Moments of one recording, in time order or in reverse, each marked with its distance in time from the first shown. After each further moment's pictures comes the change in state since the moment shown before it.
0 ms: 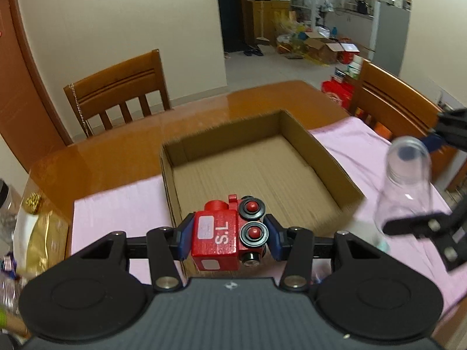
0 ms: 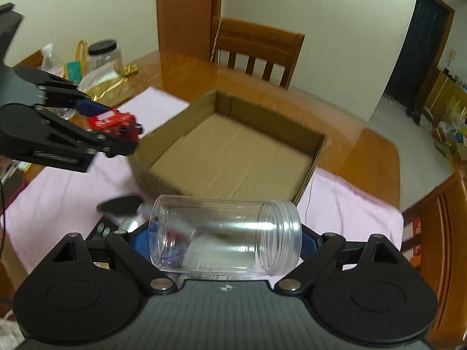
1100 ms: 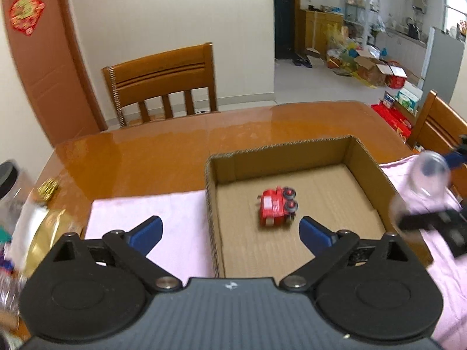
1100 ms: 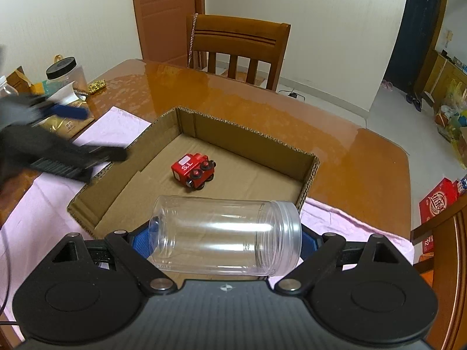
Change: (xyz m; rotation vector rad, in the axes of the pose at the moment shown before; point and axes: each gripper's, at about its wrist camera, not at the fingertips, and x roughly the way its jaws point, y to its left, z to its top) left arm 0.051 0.044 0.014 -0.180 -0.020 0.126; right arm 0.082 -0.053 0.053 0.082 0.031 0.012
